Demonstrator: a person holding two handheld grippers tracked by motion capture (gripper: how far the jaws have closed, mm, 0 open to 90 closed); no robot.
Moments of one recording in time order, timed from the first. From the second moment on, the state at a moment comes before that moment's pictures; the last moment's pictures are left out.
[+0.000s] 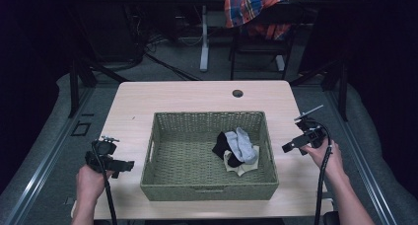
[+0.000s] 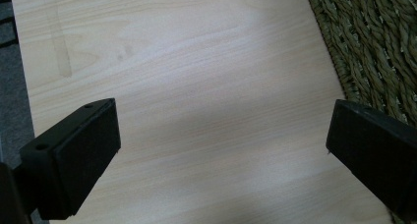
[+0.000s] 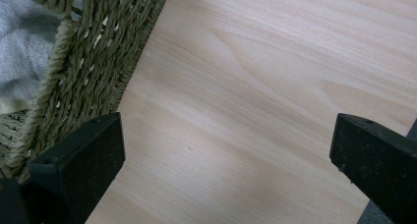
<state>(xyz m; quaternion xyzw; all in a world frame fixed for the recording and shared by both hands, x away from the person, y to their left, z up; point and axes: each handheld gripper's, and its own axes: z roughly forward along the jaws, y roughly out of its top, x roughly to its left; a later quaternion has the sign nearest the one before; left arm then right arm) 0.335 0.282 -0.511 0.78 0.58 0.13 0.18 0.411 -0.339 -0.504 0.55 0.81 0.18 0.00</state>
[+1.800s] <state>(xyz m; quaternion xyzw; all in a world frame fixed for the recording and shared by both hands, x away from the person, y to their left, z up) 0.333 0.285 -0.510 0.78 0.58 0.13 0.19 0.417 -0.240 -0.419 0.44 0.87 0.23 0.03</state>
